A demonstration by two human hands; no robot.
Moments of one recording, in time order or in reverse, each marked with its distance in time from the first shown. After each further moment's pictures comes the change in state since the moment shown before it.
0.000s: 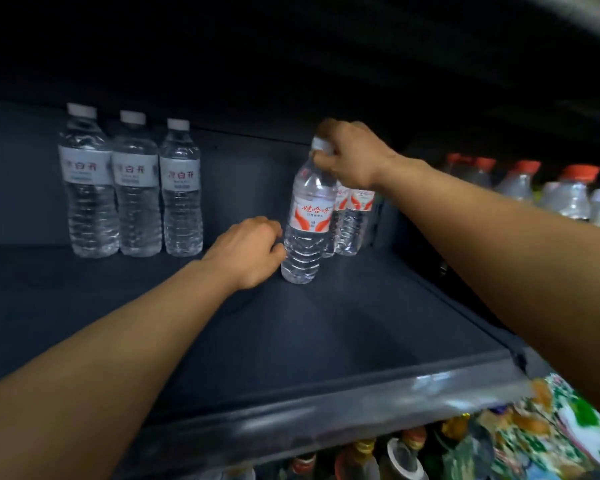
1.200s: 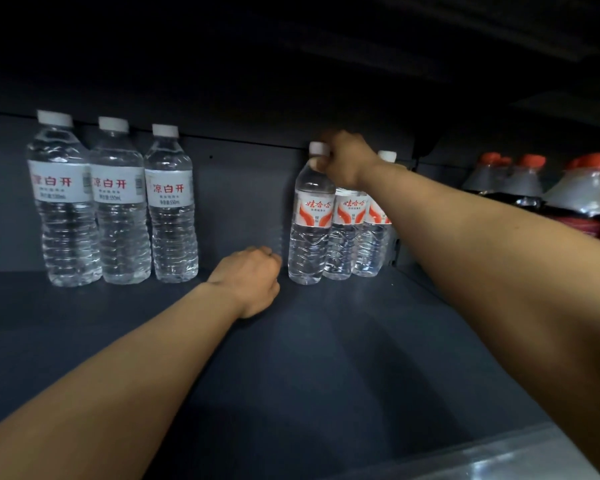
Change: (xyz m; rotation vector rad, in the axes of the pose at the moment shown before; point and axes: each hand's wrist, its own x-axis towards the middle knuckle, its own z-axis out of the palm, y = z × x) left_hand 0.047 -0.024 0.047 0.345 -0.102 0.009; right_hand 0.081 0.050 0.066 0.101 0.028 0.156
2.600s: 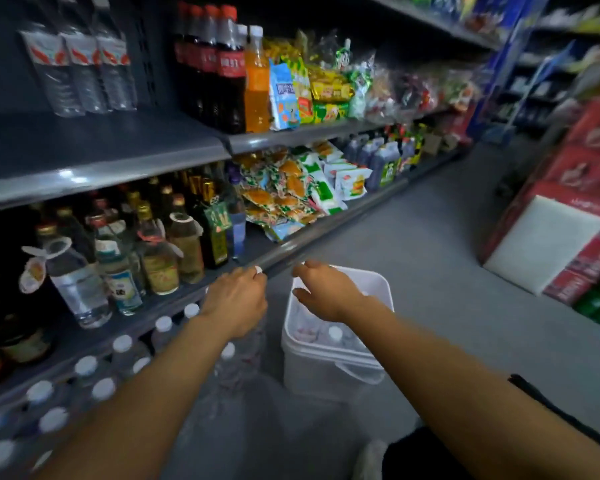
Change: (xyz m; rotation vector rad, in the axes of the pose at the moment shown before) left_hand -0.405 0.350 -0.042 -0.220 -0.188 0.523; right_hand -0.692 0.015 -0.158 -0.237 -0.521 0.471
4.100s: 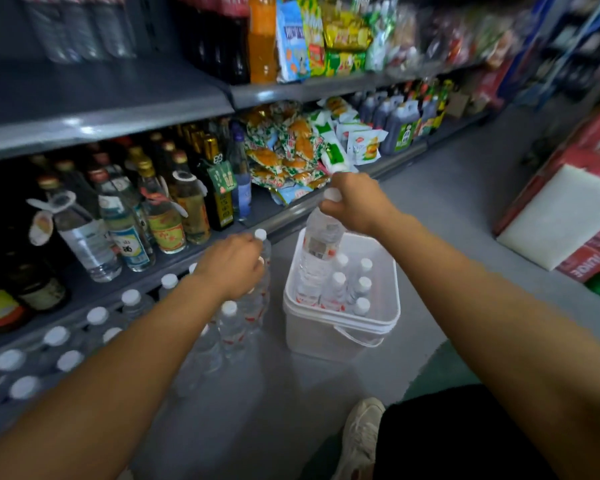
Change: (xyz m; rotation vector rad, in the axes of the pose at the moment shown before) left_hand -0.006 0.000 0.000 -0.078 -0.017 -0.015; right_hand 0.013 0.032 -0.069 0.089 0.218 0.092
